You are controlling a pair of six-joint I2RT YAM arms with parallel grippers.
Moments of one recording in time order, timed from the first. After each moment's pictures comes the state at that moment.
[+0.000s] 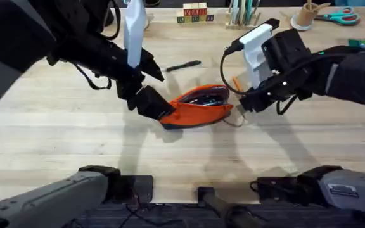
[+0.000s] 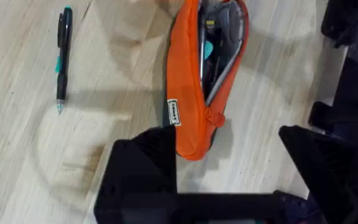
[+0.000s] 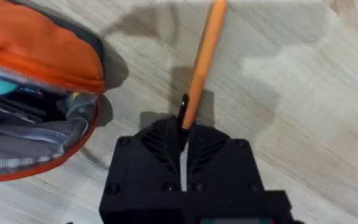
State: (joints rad) left arm -0.12 1.32 1.16 -1.26 0.68 0.97; right arm 0.31 1.44 0.79 -0.64 -0.01 -0.26
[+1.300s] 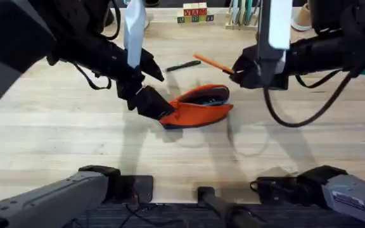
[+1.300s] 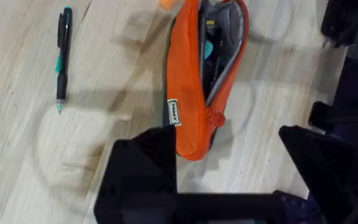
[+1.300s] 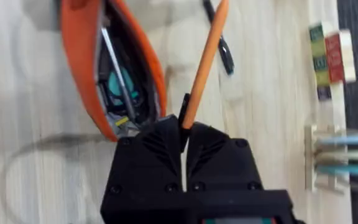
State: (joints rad) left arm -0.12 1.32 1.16 -1.26 0.68 0.97; right arm 0.31 1.22 1.02 -0.77 -0.45 -1.18
